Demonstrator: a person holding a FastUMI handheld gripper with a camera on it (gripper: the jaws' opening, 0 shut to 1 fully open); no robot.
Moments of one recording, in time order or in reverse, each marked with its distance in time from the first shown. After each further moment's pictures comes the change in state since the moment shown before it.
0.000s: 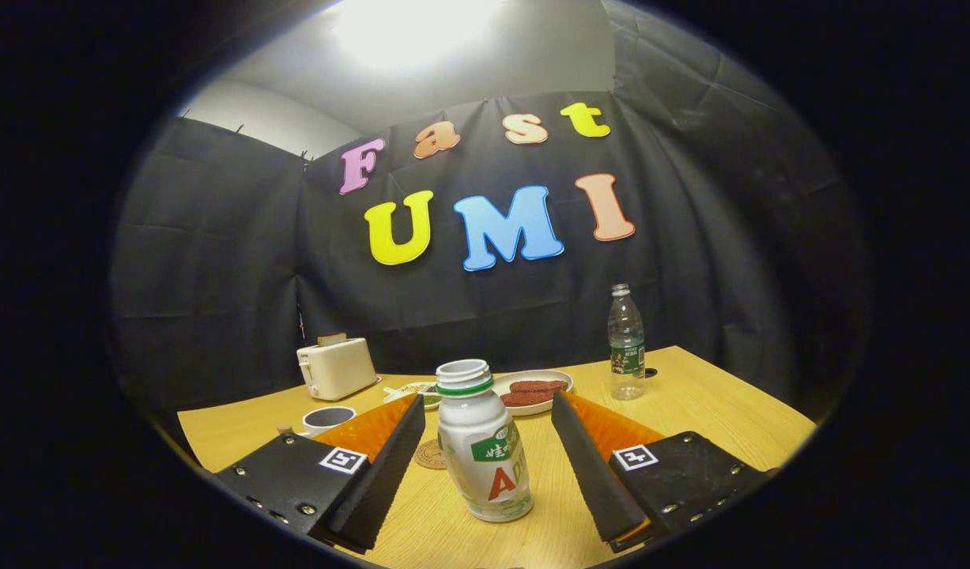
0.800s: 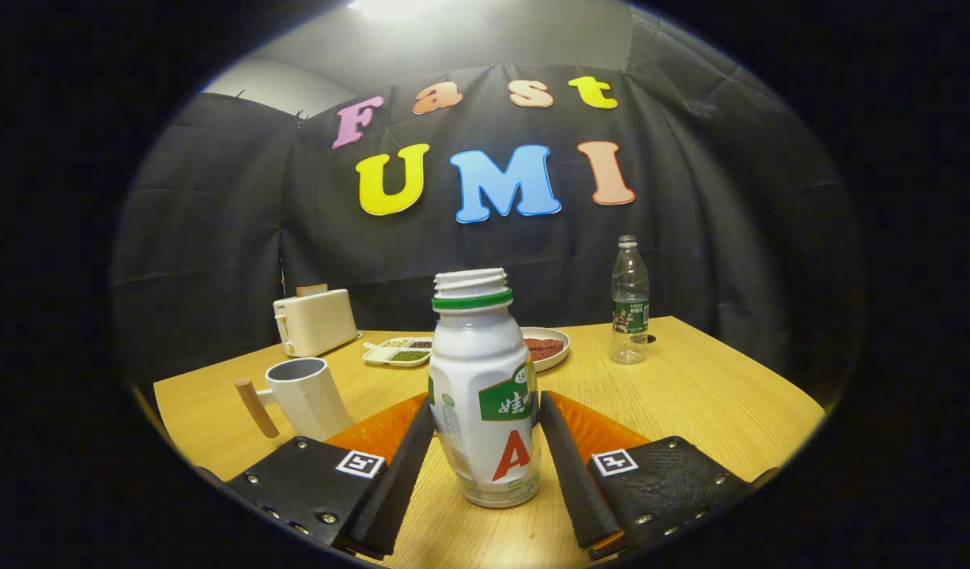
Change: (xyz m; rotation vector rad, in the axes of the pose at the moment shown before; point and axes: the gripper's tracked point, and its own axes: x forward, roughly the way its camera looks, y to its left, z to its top) arm 0.022 -0.001 -0.057 -0.063 0.129 -0.067
